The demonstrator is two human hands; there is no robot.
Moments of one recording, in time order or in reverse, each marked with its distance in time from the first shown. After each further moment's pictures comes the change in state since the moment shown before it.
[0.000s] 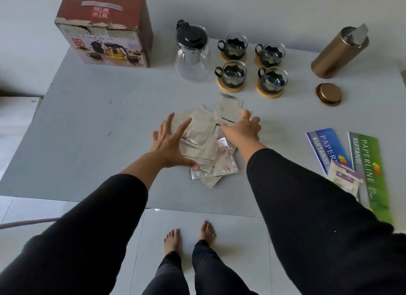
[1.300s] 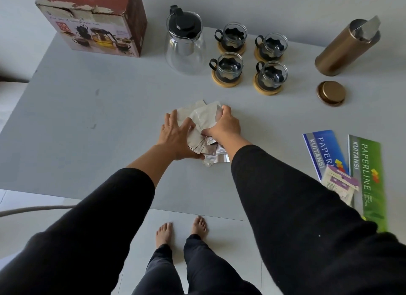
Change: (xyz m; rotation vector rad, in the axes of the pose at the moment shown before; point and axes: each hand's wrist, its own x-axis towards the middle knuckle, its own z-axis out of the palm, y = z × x) left_hand 0.034 0.044 0.025 0.068 0.085 -0.077; right_hand 0.011 -0.004 0.006 0.051 -0.146 -0.192
